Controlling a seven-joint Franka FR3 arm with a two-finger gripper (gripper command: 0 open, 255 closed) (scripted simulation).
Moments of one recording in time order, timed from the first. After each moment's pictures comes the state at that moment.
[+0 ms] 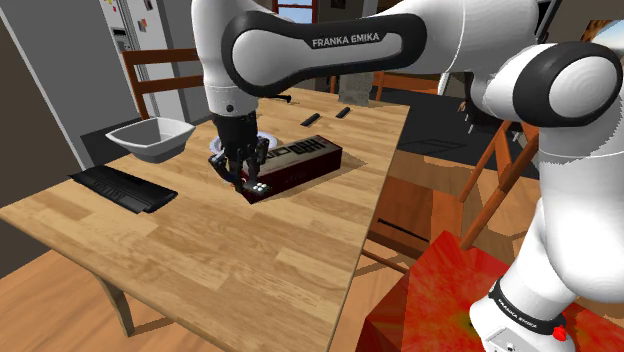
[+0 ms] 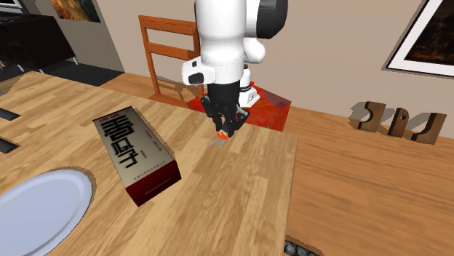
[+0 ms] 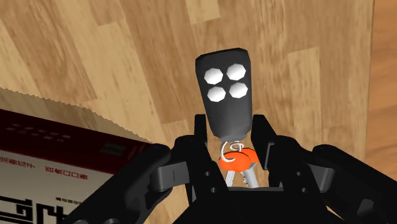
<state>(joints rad) 0.32 0.44 0.42 -1.31 -0.16 1.67 0.55</state>
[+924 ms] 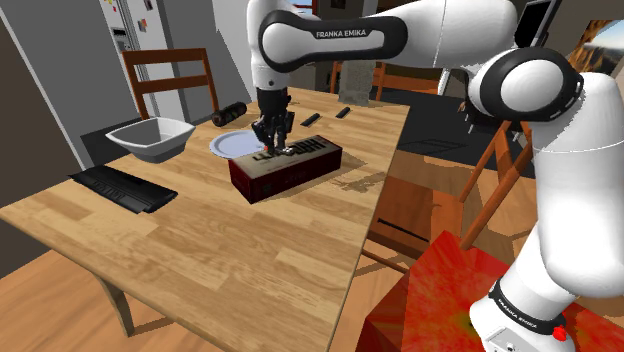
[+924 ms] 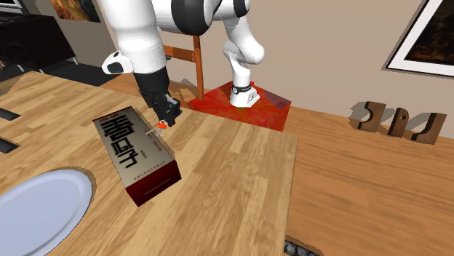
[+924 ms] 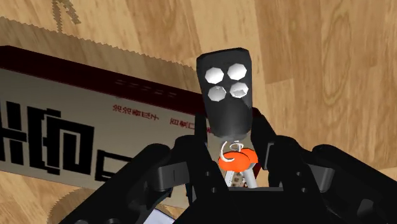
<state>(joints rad) 0.13 0.48 0.34 -1.22 -0.15 1.63 0.28</state>
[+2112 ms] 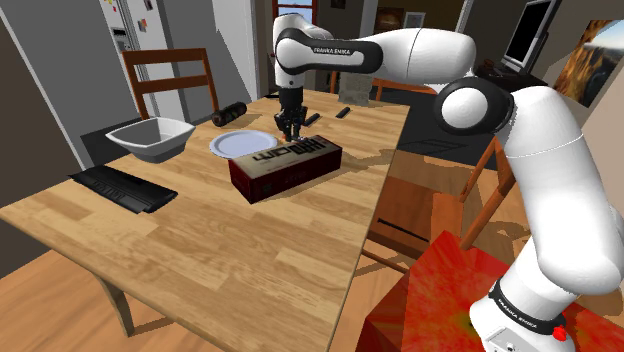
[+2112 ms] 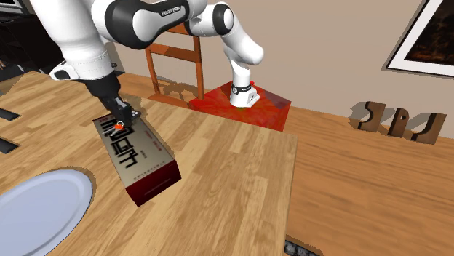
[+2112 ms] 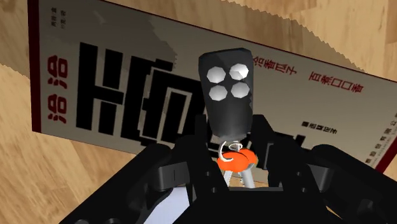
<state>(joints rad) 0.02 0.71 0.28 -0.92 -0.19 1.56 0.06</state>
